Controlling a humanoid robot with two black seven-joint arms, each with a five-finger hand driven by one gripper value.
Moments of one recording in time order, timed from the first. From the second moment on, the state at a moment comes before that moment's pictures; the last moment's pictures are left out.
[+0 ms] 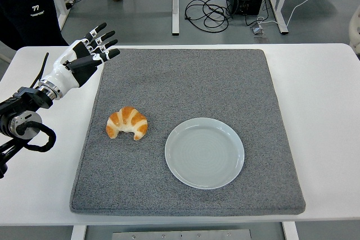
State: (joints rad) left arm -0.81 0.48 -0.51 -1.00 0.10 -0.17 -0.32; right arm -0.11 0.00 0.01 0.14 -0.08 -0.05 0.23
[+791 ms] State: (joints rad) left arm -0.82 0.48 -0.51 -1.00 0.10 -0.17 -0.33; right arm -0.11 0.00 0.01 0.14 -0.08 -0.05 0.23
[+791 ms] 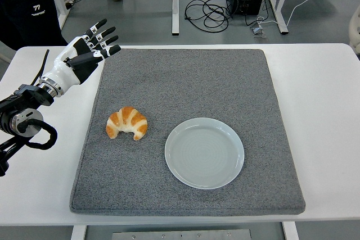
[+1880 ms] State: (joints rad) left arm -0.84 0.49 -0.49 -1.02 0.23 -0.17 -0.33; right arm -0.11 0.00 0.01 0.14 -0.08 -0.05 0.23
